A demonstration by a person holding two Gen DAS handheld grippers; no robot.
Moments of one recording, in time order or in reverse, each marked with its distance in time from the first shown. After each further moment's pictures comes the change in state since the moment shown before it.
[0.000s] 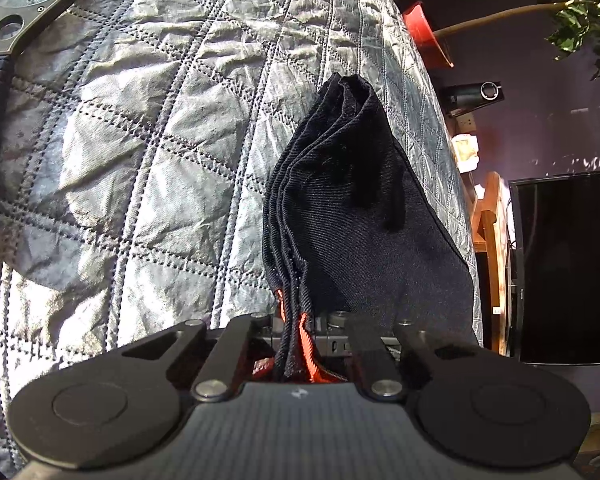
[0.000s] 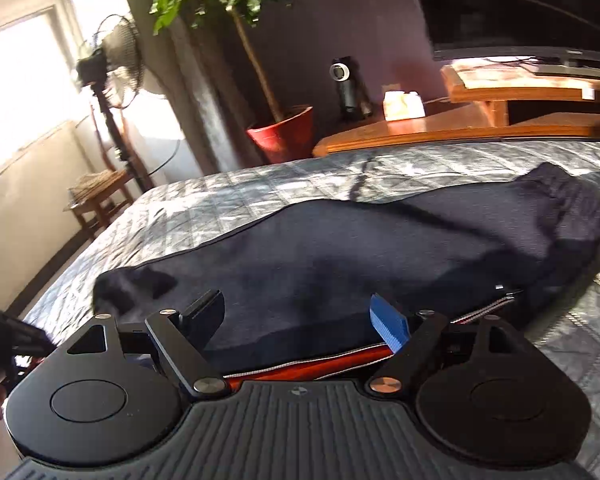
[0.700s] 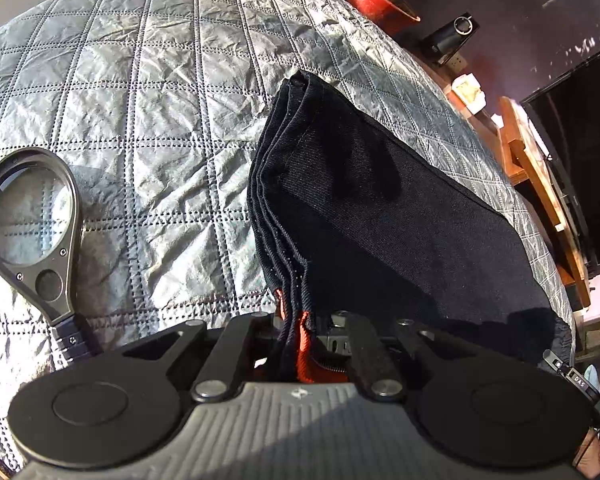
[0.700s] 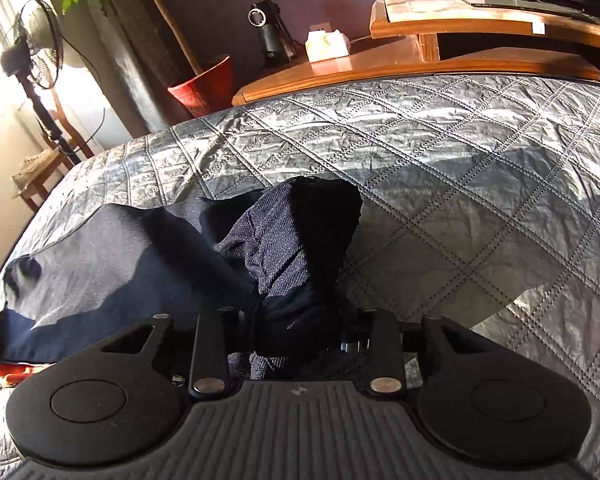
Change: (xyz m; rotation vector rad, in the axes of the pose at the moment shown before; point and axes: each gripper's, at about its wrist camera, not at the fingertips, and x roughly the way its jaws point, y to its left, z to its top) left arm -0.037 -0.008 0.053 0.382 -0.007 0.183; right arm 0.042 -0.097 0.004 0.041 0.228 0.051
